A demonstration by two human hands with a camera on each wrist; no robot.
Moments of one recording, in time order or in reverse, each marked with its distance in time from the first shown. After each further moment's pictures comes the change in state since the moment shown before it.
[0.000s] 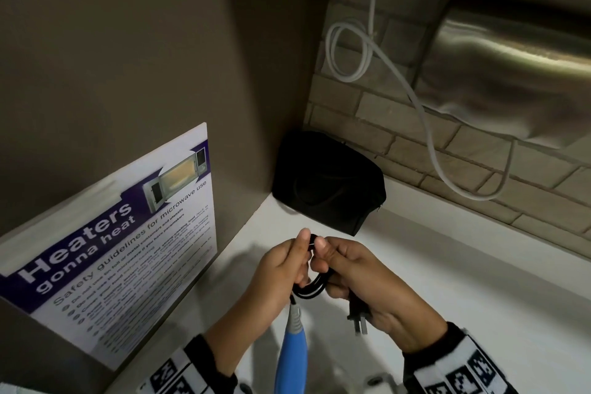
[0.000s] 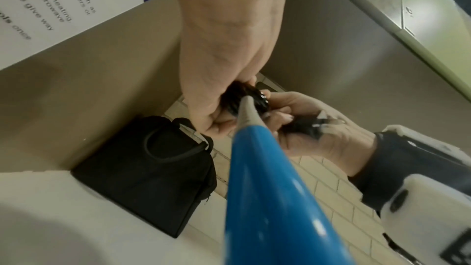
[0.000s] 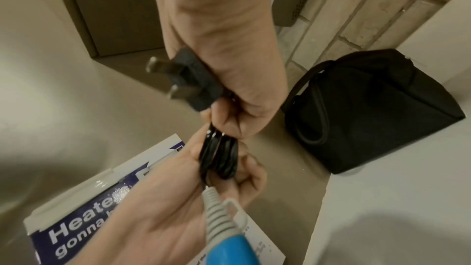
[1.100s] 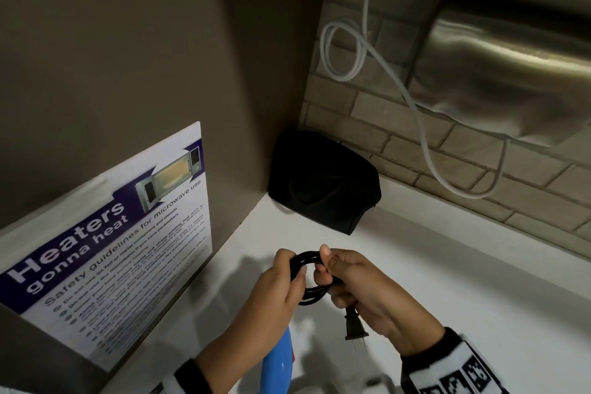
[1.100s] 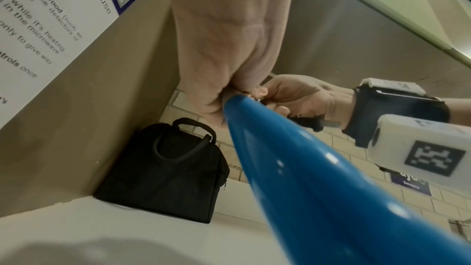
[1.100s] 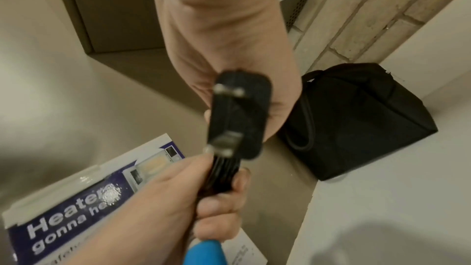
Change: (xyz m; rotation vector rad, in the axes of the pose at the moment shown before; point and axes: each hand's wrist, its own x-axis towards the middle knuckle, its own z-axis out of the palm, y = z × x) left_hand -0.015 -0.036 -0.004 0.528 -0.051 0.208; right_hand -0.005 0.009 -0.009 -0.011 0.083 0.192
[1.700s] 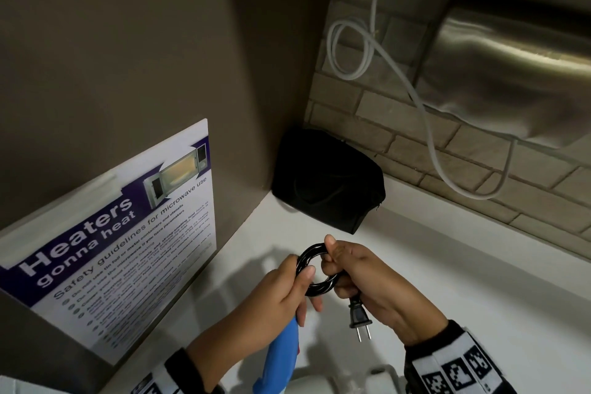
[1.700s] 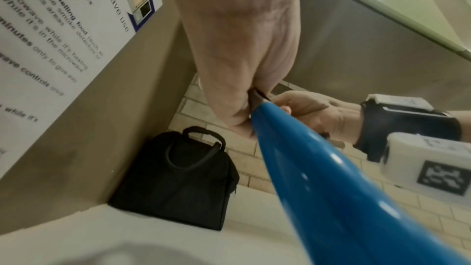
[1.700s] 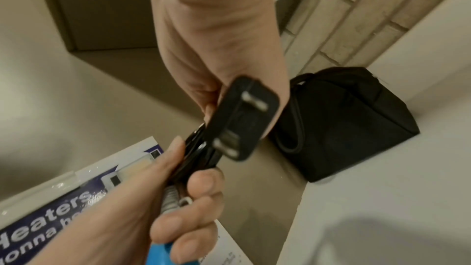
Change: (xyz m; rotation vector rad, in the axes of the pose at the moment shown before) left_hand -0.003 0.008 -0.015 -0.234 -0.207 -0.026; right_hand 0.008 -0.001 -0.004 -0.027 0.003 -0.069
